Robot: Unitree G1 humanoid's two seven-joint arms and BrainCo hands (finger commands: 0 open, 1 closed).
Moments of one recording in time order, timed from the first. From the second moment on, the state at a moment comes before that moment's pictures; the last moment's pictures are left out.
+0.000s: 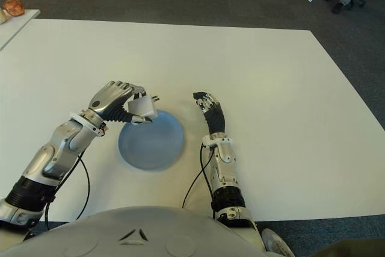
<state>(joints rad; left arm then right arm) 0.00 0.50 -0.25 -0.13 0.80 -0.23 -0.03 -0.01 0.06 -0.02 0.47 0.20 -0.39 0.16</state>
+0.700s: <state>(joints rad) 0.03 0.60 -0.29 -0.22 0.79 -0.26 -0.22 0.00 0.07 -0.02 0.50 0.27 -0.50 0.21</state>
